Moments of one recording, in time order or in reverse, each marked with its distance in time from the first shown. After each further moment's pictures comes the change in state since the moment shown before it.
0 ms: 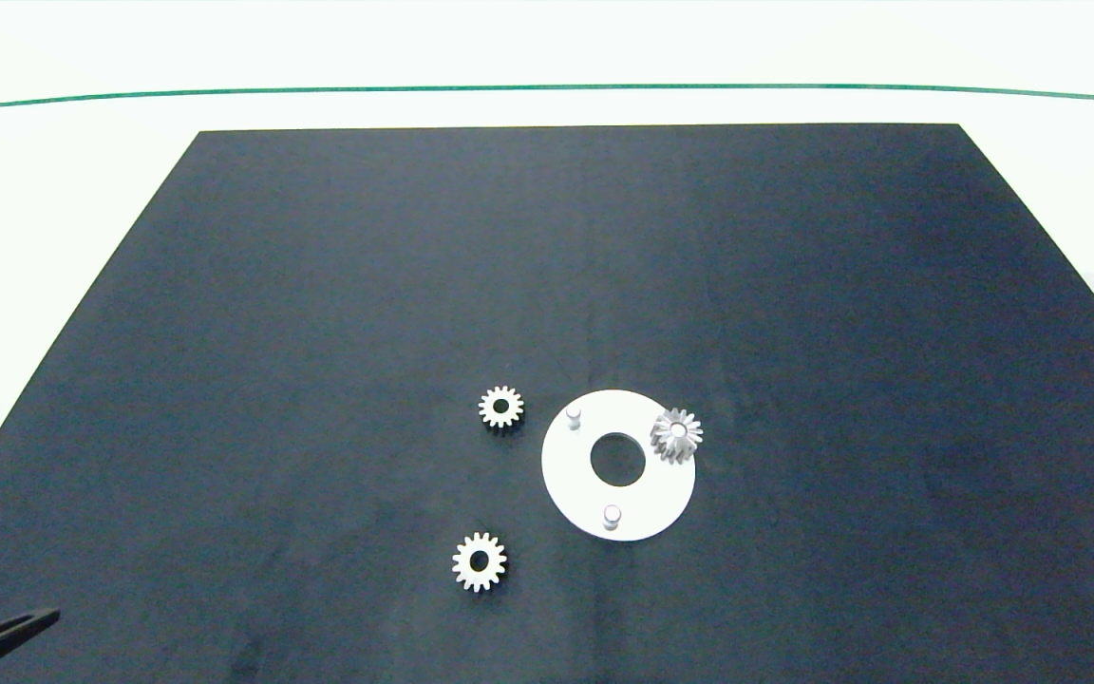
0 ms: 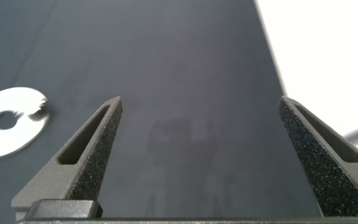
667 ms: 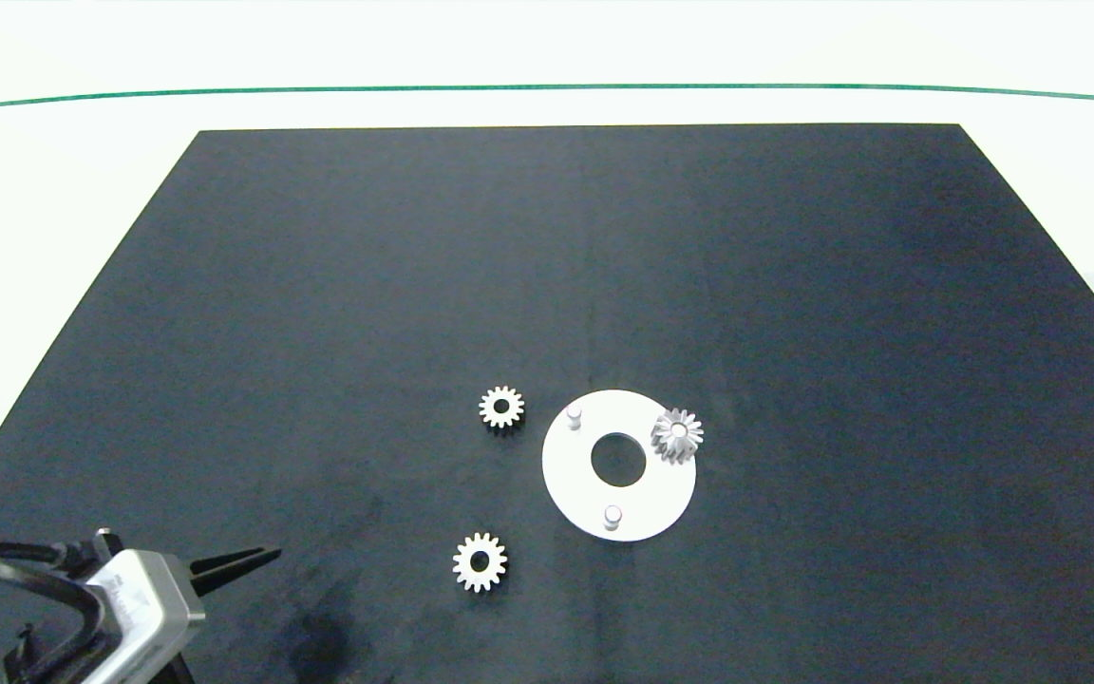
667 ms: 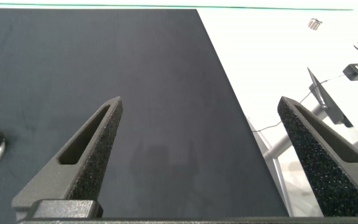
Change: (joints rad) left arm -0.291 0.532 0.107 -0.583 0.007 -0.005; right arm -0.177 -0.187 0.003 0.068 0.010 -0.008
